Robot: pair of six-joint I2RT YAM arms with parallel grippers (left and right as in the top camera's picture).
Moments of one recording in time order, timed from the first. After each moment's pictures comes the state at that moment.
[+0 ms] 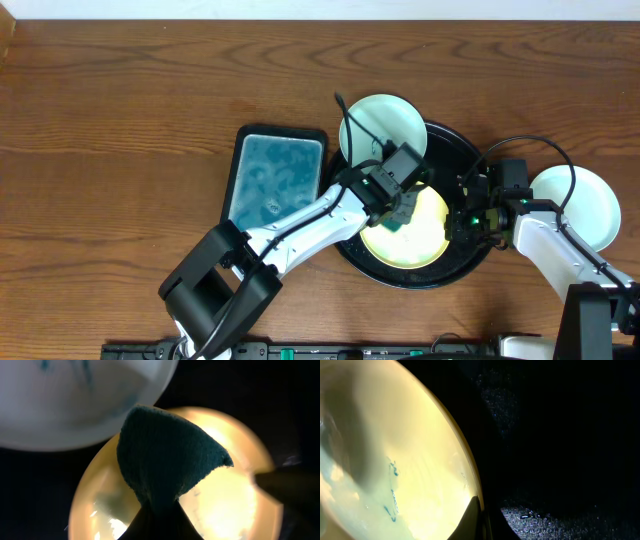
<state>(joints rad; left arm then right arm) -0.88 1.88 1.28 -0.46 0.01 -0.53 0.02 1.49 0.65 -0.51 -0.30 0.13</state>
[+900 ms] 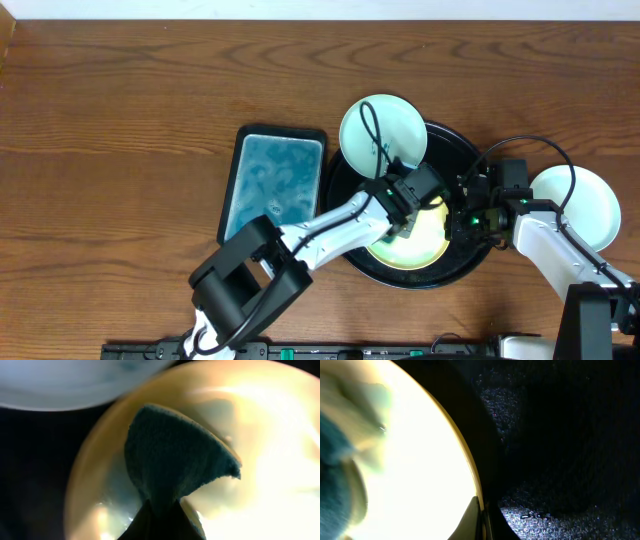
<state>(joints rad) -0.94 1.98 1.33 -0.61 -0.16 -0.56 0.02 1.49 0.65 -0.51 -0.30 0.13</state>
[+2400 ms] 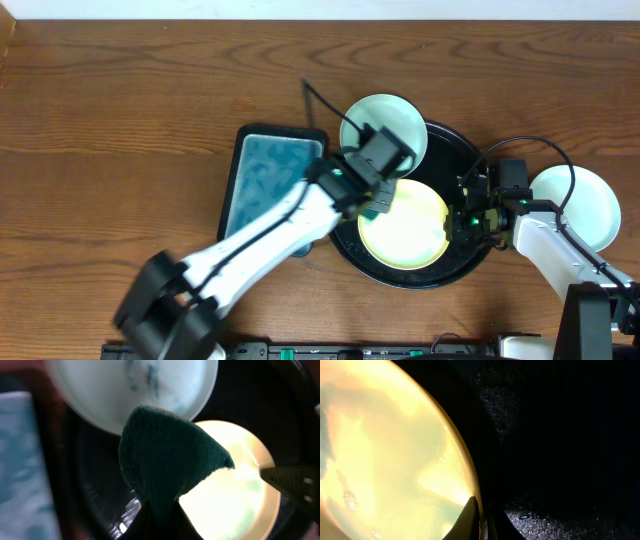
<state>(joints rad) -0.80 1.68 1.31 -0.71 -0.08 -0.51 0.02 1.49 0.64 -0.50 -0.30 0.13</state>
